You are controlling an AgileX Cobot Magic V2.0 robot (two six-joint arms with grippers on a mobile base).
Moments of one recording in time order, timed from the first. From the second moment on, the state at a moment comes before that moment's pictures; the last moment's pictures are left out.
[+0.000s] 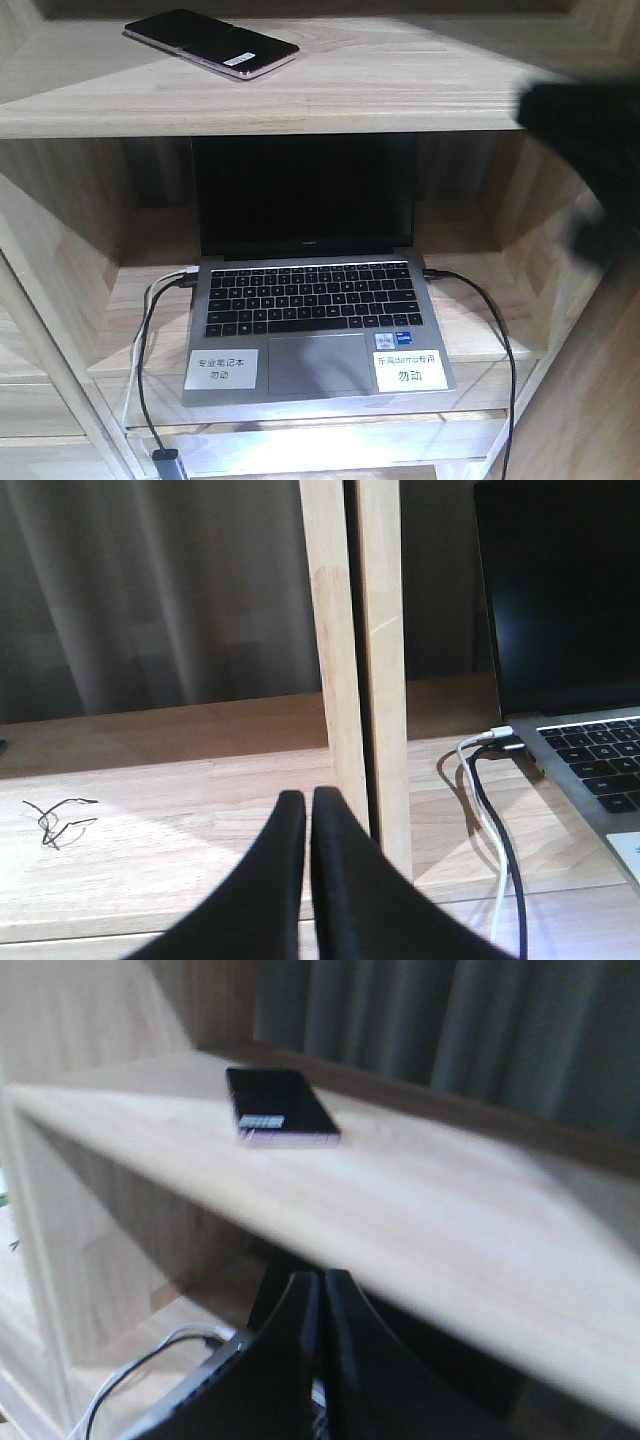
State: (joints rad) left arm 0.04 -0.01 0.03 -0.03 0.18 0.15; right arm 0.36 0.76 -0.89 0.68 0.45 -0.74
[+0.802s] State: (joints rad) left arm 0.04 -0.01 0.03 -0.03 0.18 0.15; right arm 0.36 0.34 -0.55 0.68 0.44 -0.74
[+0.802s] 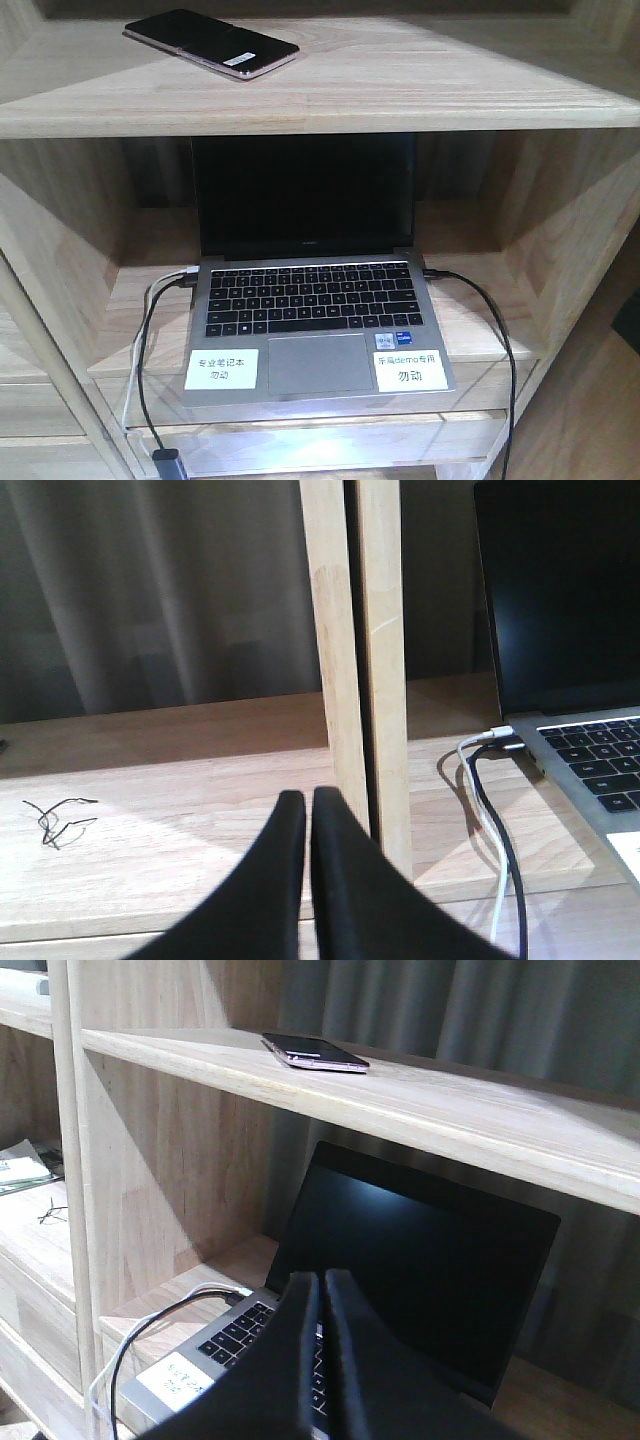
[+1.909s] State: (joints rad) left arm 0.04 -0.01 0.03 -0.03 0.18 0.15; right arm 0.36 0.34 -0.55 0.15 0.42 -0.11
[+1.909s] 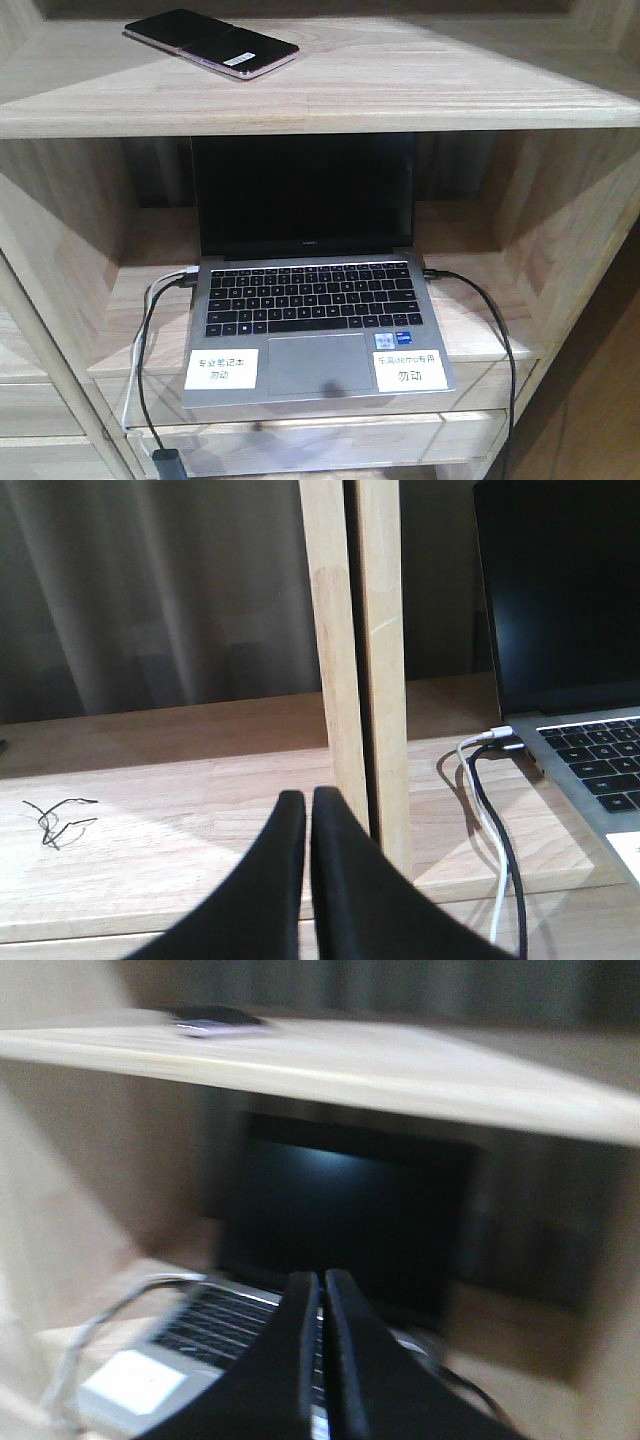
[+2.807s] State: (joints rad) left arm 0.04 -0.01 0.03 -0.03 0.18 0.15; right arm 0.00 -0.01 -0.09 0.02 0.24 0.05
